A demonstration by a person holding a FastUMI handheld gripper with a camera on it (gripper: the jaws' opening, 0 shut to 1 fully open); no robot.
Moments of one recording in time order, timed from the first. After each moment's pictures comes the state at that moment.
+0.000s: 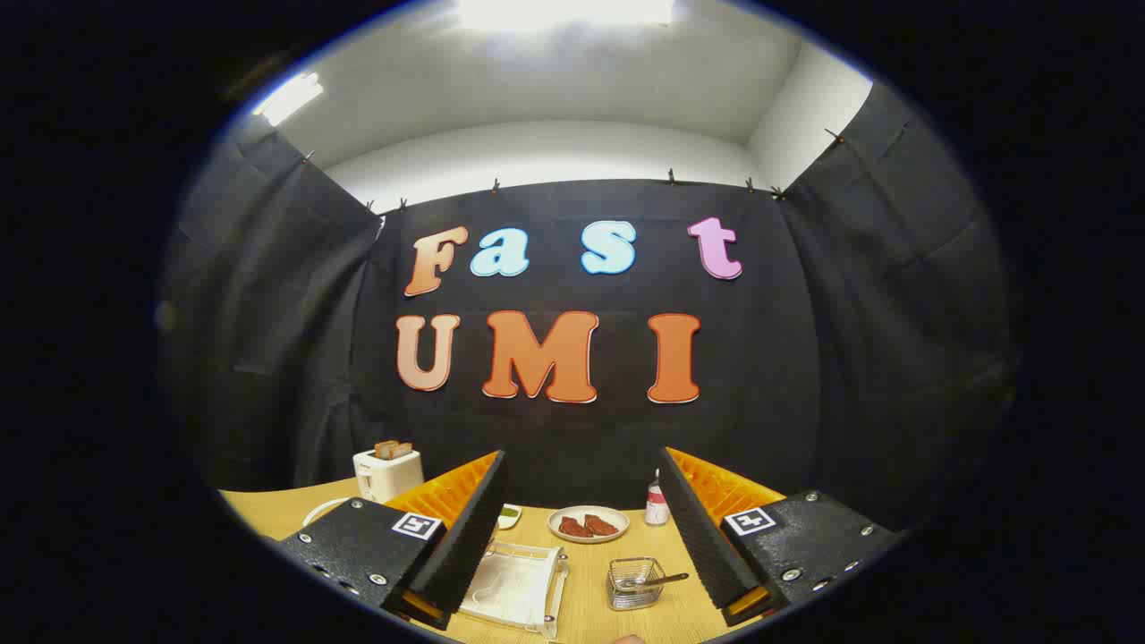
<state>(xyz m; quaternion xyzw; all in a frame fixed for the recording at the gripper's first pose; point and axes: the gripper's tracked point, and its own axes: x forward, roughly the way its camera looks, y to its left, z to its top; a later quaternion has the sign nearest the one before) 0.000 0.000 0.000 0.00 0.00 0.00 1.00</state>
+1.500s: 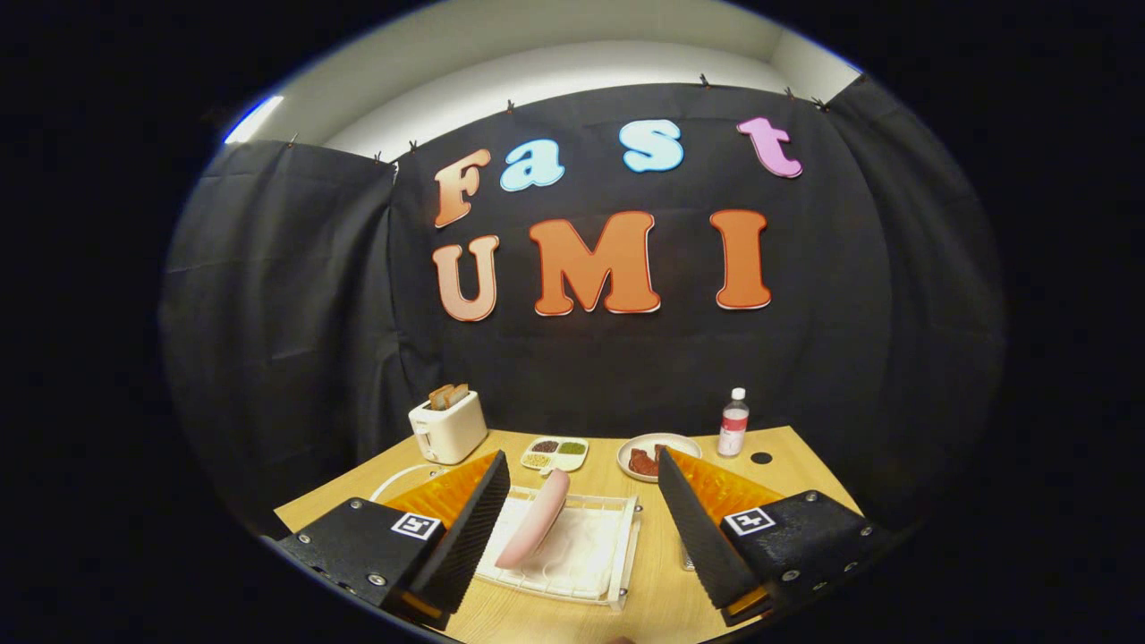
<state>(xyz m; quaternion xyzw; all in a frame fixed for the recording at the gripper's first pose) 0.044 0.078 -0.068 0.06 0.21 0.11 0.97</state>
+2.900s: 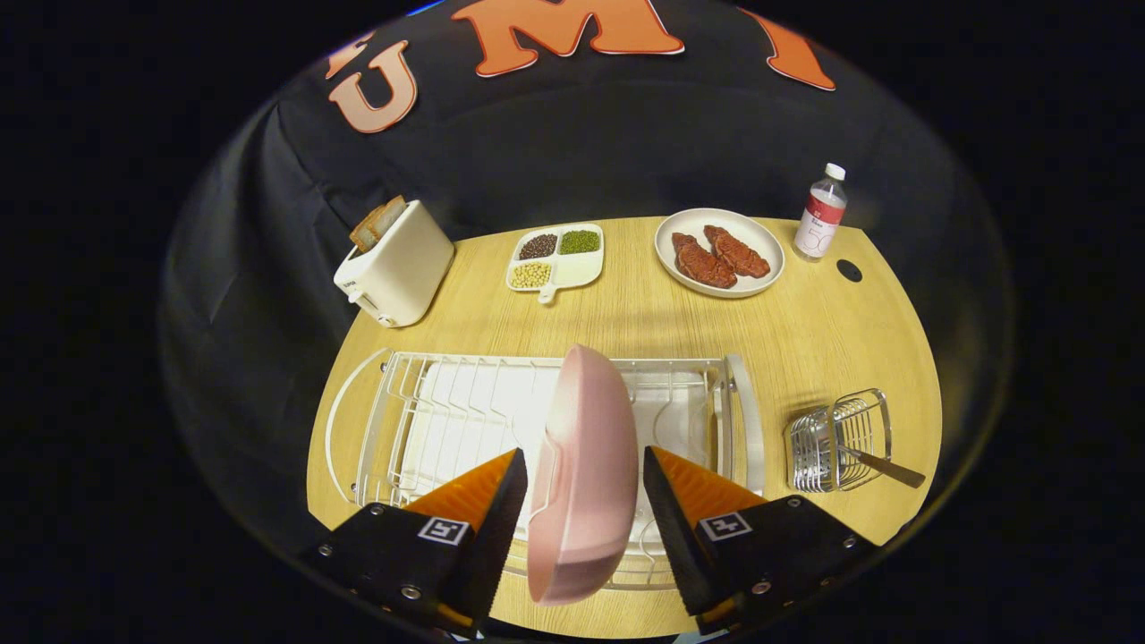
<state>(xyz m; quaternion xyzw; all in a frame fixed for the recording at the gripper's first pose) 0.098 0.160 -0.270 0.06 0.58 0.08 0.81</state>
